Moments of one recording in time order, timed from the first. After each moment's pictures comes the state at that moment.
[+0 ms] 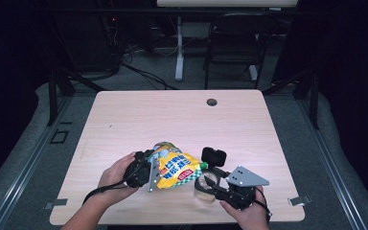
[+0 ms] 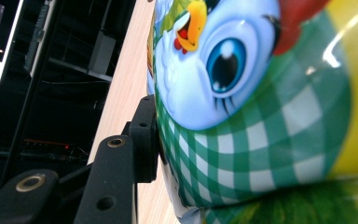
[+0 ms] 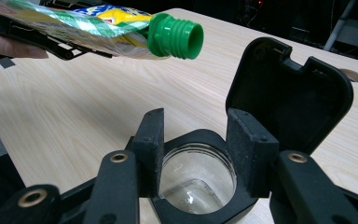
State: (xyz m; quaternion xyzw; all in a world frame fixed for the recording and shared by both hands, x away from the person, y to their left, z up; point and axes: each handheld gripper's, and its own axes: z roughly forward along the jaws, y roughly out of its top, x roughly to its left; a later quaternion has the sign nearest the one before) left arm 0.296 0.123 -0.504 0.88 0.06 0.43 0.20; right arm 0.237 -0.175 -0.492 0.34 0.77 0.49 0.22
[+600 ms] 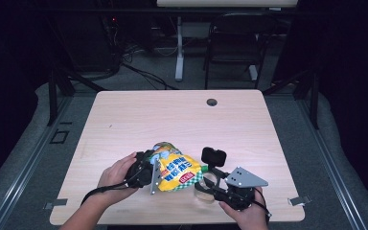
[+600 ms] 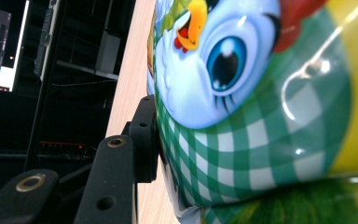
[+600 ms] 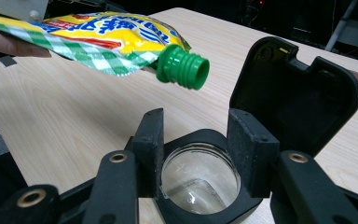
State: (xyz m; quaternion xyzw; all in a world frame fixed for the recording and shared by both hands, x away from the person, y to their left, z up) left arm 0.293 0.120 -0.505 0.88 0.04 0.45 0.16; right arm 0.236 -0.173 -0.493 0.34 0.77 0.49 0.22
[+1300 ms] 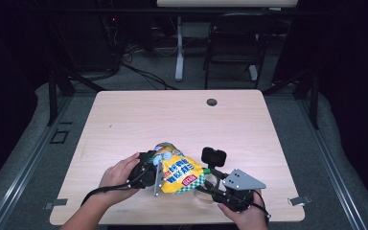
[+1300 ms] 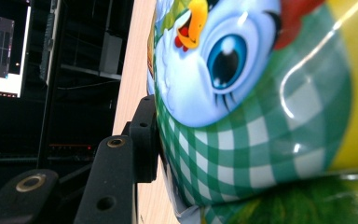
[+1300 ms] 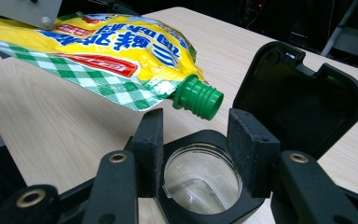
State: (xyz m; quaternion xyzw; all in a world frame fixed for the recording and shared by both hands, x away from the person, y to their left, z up) left arm 0.292 0.112 -0.508 0.88 0.02 0.46 0.15; right arm 0.231 -0.168 -0.492 0.33 0.78 0.48 0.24
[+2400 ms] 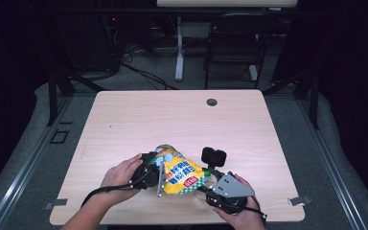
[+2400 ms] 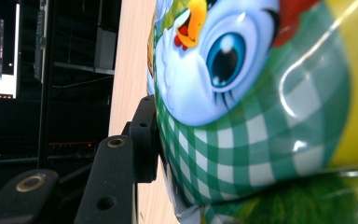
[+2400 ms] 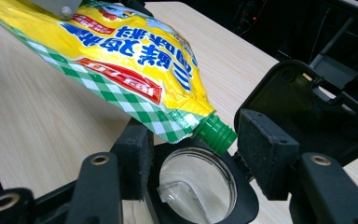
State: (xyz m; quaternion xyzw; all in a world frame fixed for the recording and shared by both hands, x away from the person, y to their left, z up) left arm 0.294 0.107 -0.515 0.88 0.01 0.45 0.12; right arm 0.227 -0.153 -0.495 0.26 0.80 0.44 0.30
